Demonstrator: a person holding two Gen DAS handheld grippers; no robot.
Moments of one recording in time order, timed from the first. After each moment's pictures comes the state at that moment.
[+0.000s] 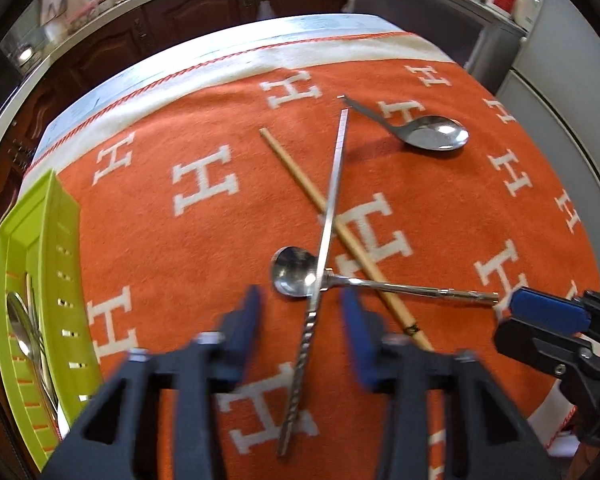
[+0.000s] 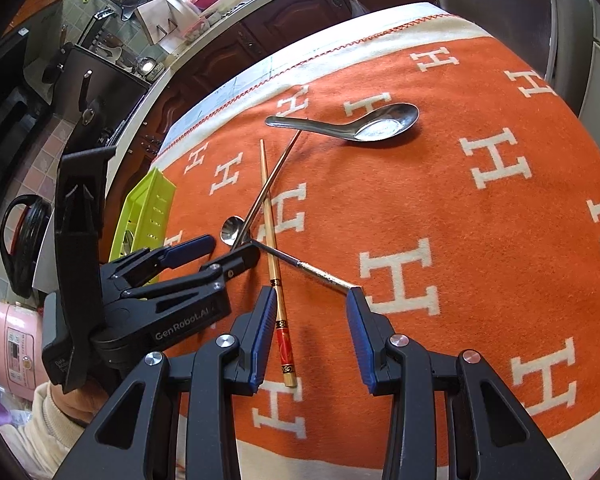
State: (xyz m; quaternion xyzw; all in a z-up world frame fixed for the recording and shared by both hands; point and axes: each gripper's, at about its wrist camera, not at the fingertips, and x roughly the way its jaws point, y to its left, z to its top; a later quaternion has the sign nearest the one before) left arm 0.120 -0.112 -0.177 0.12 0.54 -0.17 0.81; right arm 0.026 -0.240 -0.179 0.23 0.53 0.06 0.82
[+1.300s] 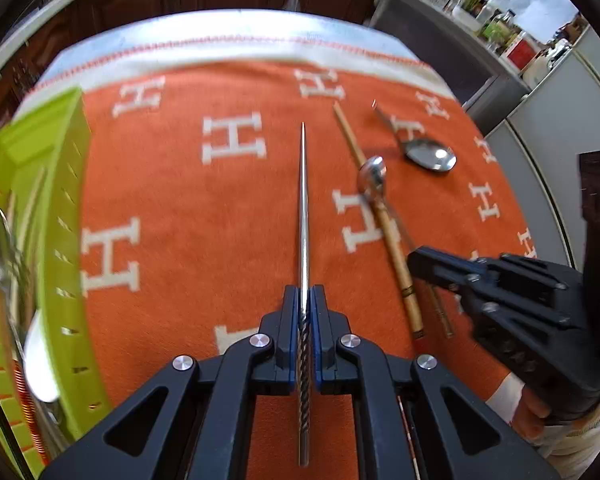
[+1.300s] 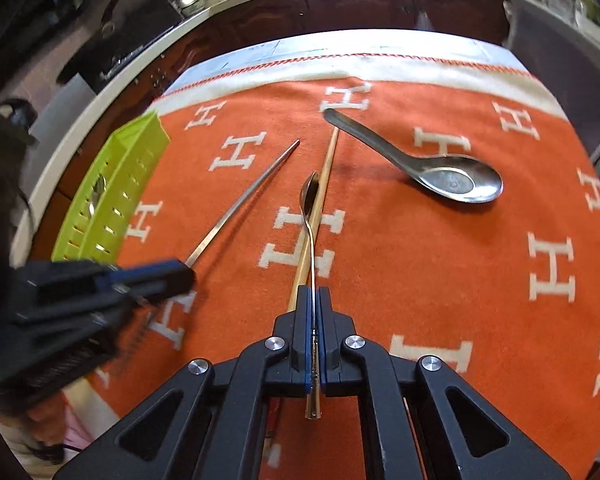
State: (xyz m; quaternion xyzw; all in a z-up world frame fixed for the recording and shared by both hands) left arm 0.106 -0.063 -0.174 -0.02 0.58 -0.18 0.80; right arm 0.090 -0.197 -0.202 0.08 0.55 0.10 0.82
